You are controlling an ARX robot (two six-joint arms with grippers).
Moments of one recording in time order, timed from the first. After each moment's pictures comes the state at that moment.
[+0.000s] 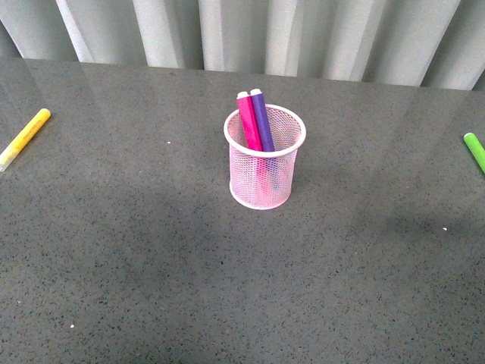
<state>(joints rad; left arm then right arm) 0.00 0.00 0.01 0.00 0.00 0.00 0.00 0.40 0.02 0.41 0.00 0.00</state>
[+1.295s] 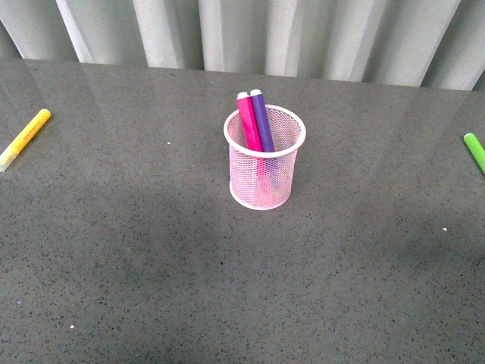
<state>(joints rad) 0.00 0.00 0.01 0.00 0.00 0.00 0.00 0.00 0.02 0.00 0.00 0.00</state>
